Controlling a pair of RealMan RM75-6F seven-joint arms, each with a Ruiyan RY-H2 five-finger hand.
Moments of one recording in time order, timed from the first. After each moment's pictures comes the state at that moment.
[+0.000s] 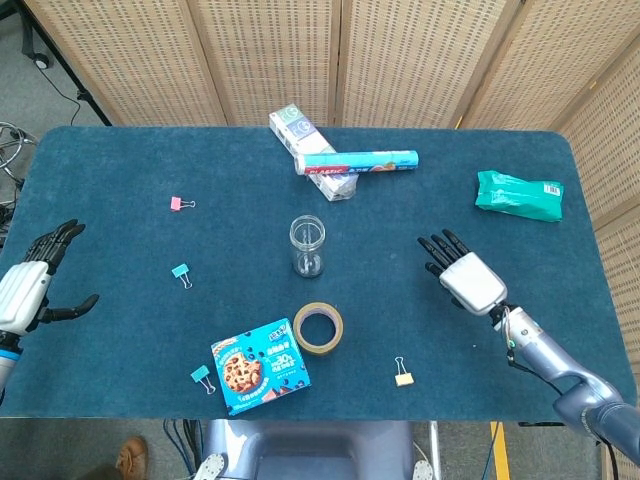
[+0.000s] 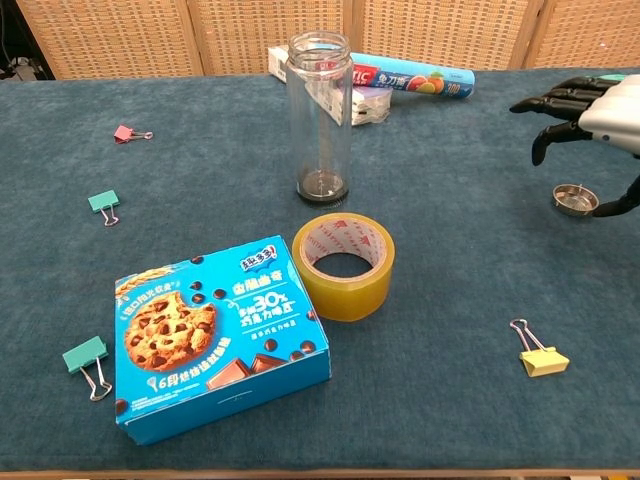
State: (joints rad) left arm -0.34 -0.92 -0.08 -1.74 1.38 1.24 -0.37; right arm 0.61 -1.47 0.02 -0.87 -1.80 1.16 0.06
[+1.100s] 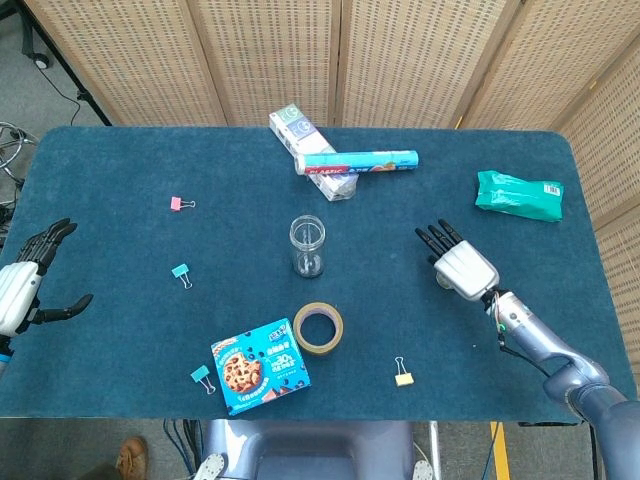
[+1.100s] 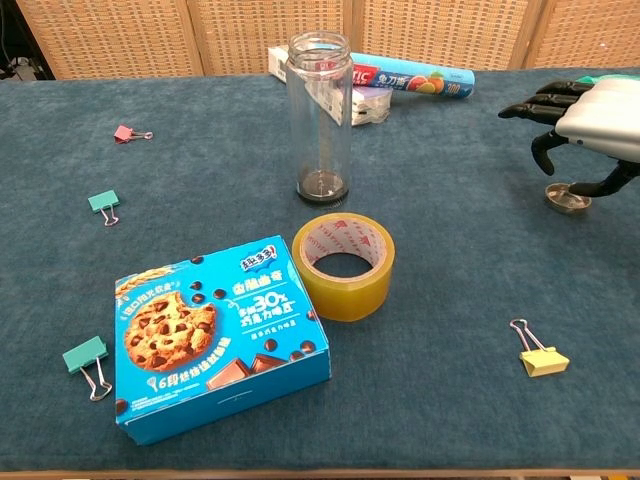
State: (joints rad) left arm -0.32 -0.91 -0.09 -1.72 1.43 1.25 -0.45; right arm 0.69 -1.58 -0.04 -0.64 -1.76 1.13 0.08
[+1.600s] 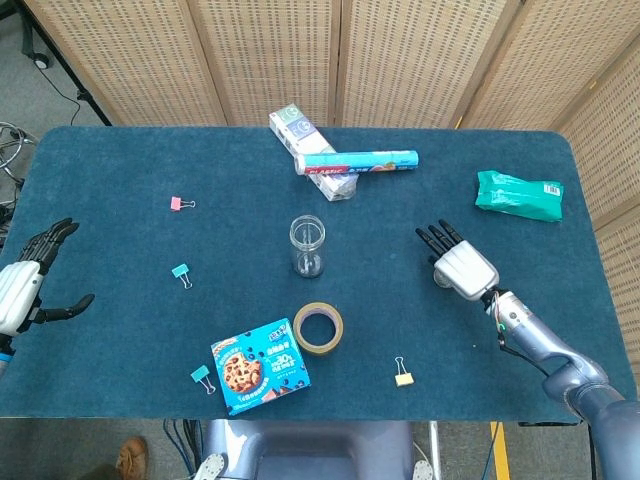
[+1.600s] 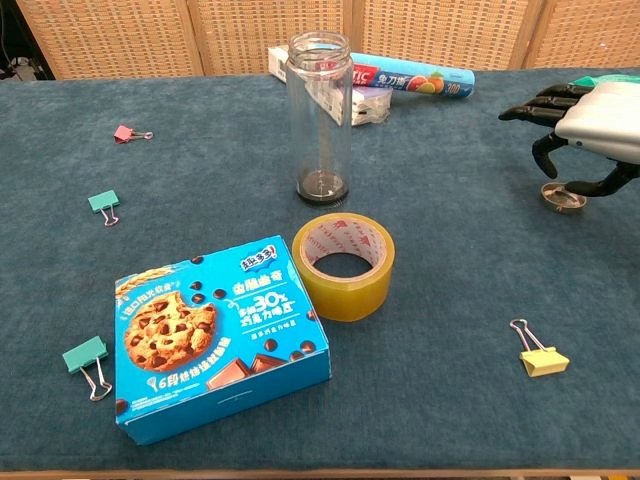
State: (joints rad) left arm -0.32 -0.91 -0.10 -1.71 1.43 1.24 -0.46; right arm 0.69 -1.59 -0.06 -0.62 -1.74 1.13 0.11
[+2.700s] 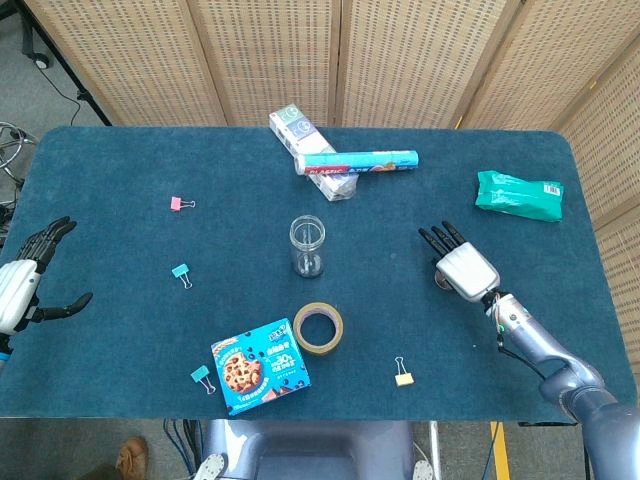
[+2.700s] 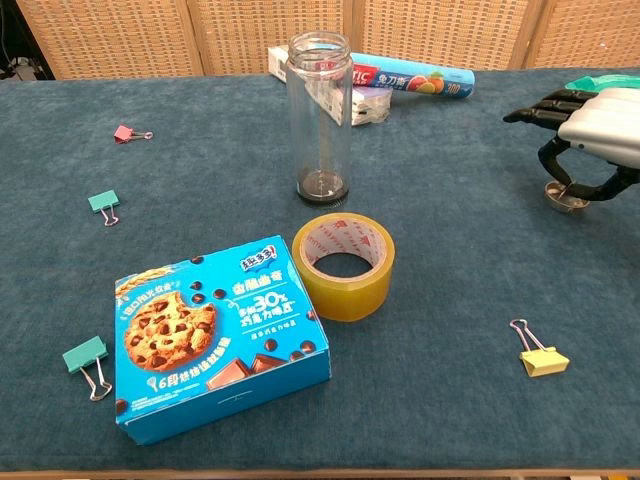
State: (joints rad) left arm -0.31 -0.91 -0.11 -1.70 1.44 1.24 -0.48; right arm 0.68 -1.63 -0.07 -0.58 -1.71 1.15 0.15
